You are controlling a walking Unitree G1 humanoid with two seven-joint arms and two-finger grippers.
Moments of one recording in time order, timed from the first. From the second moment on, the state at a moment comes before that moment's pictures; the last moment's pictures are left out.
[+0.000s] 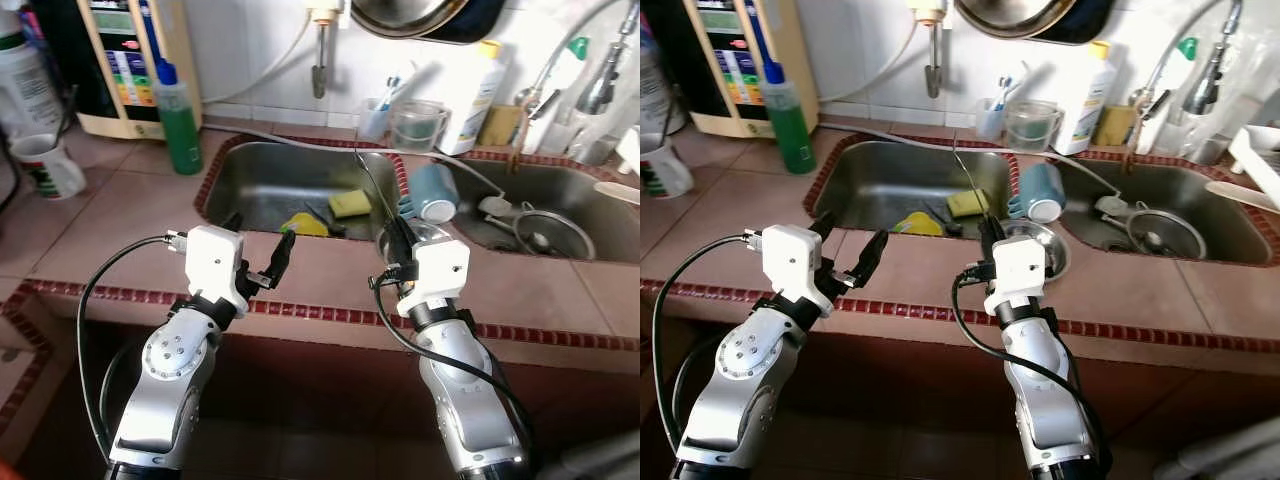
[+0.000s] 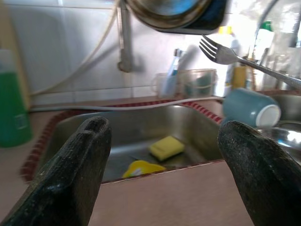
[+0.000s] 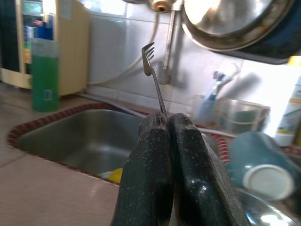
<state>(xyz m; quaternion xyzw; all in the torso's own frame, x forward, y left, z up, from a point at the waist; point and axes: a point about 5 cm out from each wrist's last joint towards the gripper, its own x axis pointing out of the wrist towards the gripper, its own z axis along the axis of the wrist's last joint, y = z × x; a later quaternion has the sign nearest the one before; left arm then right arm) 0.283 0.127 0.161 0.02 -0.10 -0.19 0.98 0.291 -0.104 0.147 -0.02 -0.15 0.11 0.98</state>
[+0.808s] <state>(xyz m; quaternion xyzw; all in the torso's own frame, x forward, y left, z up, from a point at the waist) 0.284 0.116 0.164 0.01 -0.10 -0.21 0.97 0.287 -0.115 0.147 -0.01 -0.15 0.09 0.98</state>
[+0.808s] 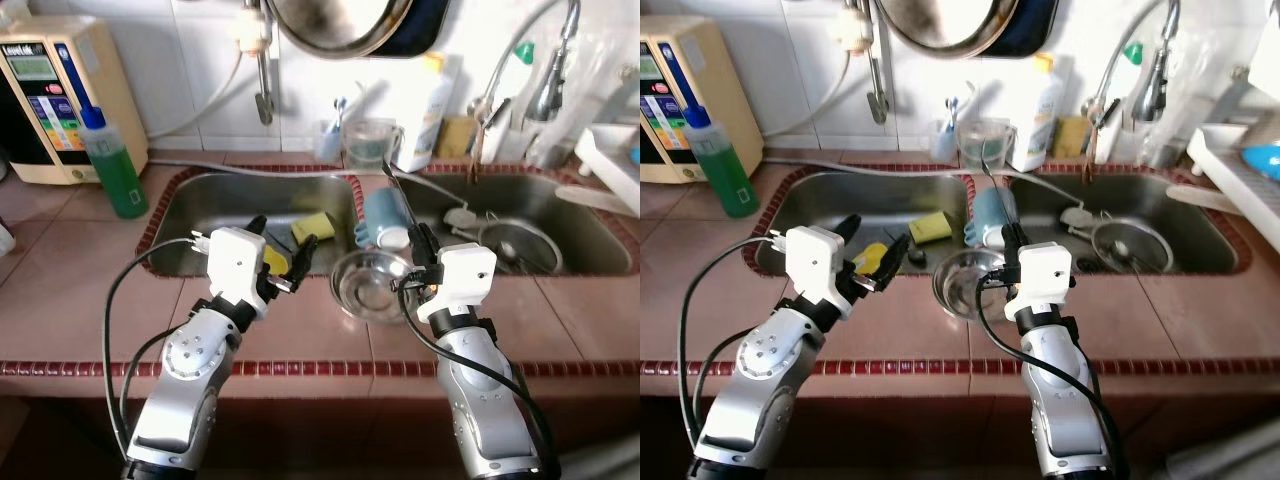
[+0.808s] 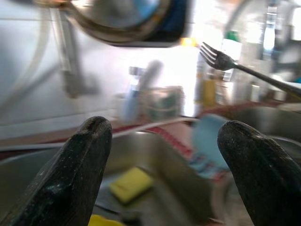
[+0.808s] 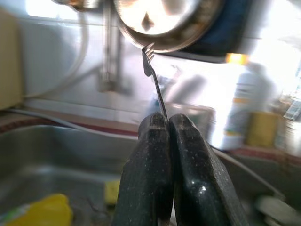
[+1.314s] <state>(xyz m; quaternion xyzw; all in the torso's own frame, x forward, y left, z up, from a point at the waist) 0.286 0.119 0.164 0.01 -0.11 -0.20 0.97 0.284 -0.106 0.145 -0.01 -0.13 0.13 0.98</state>
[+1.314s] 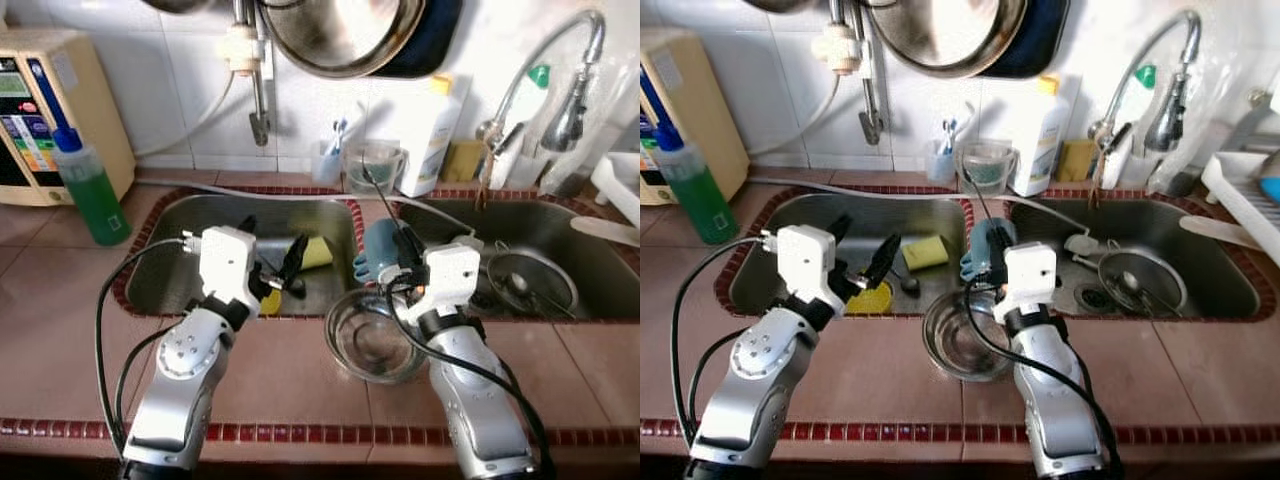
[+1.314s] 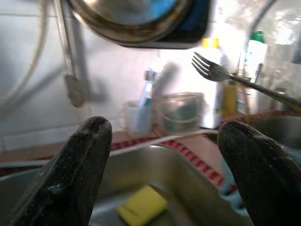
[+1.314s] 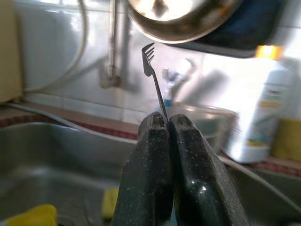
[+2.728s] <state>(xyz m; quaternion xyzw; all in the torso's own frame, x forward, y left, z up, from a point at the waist) 0.281 0.130 0.154 0.04 -0.08 -0.20 0.98 0.273 -0.085 0.137 0.00 -0.11 0.16 0.98</state>
